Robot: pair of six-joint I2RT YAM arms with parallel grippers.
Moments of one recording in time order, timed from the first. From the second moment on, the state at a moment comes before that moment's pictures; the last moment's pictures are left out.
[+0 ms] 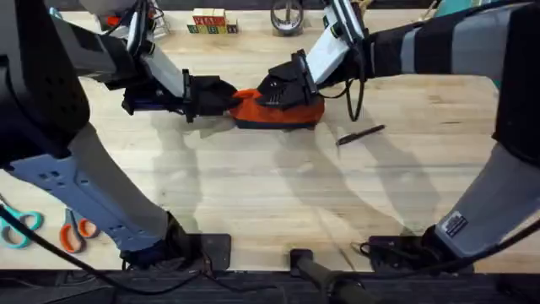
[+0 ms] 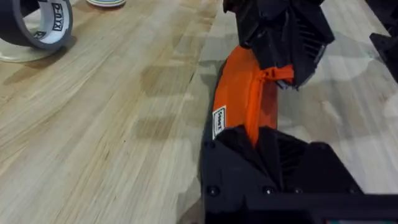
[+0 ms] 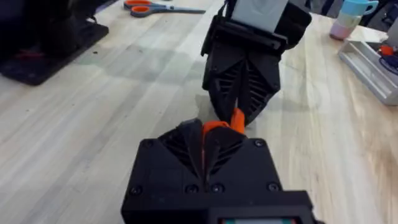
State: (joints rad) left arm 0.27 2.00 1.11 -0.97 1.35 1.72; right arm 0.38 2.01 1.21 -0.16 -1.32 -1.14
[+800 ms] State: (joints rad) left arm 0.27 2.00 1.11 -0.97 1.35 1.72; right arm 0.45 2.01 1.21 0.00 -1.20 -1.02
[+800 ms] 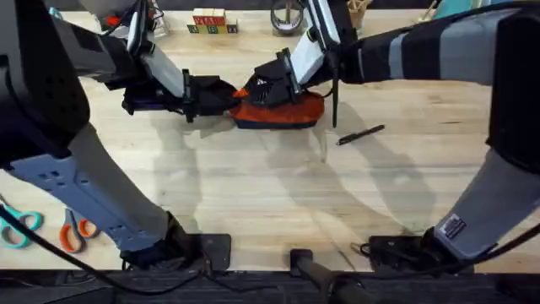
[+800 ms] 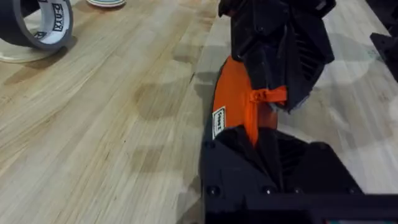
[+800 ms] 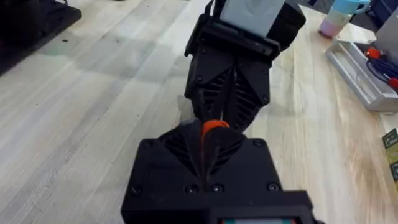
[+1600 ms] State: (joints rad) left arm 0.27 2.00 1.11 -0.97 1.35 1.72; right arm 0.45 2.01 1.21 0.01 -1.21 -0.99
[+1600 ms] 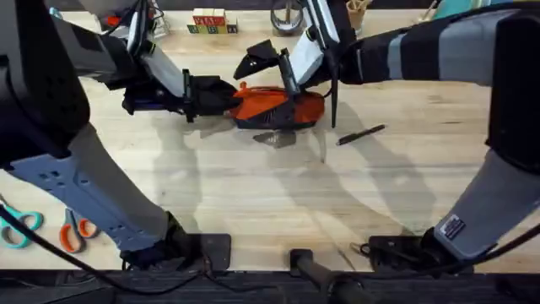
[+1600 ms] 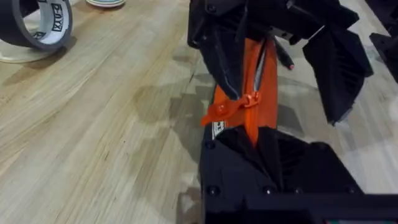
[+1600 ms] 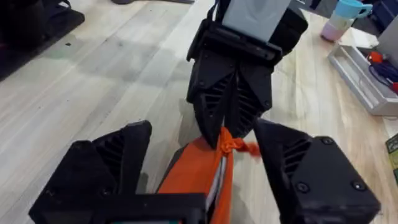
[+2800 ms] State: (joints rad) left arm 0.27 2.00 1.11 -0.97 1.35 1.72; right arm 0.23 1.87 1.21 0.01 -1.21 -0.55
